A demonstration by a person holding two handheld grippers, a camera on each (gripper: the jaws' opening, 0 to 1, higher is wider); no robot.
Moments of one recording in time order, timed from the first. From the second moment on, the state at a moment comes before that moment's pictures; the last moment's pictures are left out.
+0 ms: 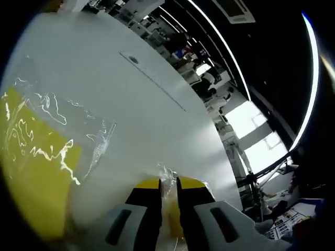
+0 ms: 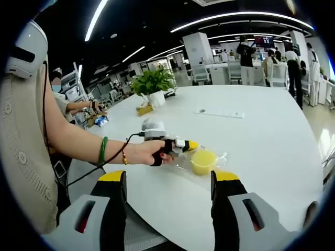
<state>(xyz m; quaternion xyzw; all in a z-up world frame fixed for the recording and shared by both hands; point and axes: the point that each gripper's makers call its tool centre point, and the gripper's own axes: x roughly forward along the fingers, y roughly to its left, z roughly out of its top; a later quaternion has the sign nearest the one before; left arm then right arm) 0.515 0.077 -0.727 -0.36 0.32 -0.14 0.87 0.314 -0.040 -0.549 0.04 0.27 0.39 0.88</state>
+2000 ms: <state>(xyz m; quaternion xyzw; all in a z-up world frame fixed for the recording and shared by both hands) 0.265 0.398 -0.528 -0.06 0.12 0.04 0.99 0.266 -0.036 -0.545 0.07 0.16 0.21 0.96</state>
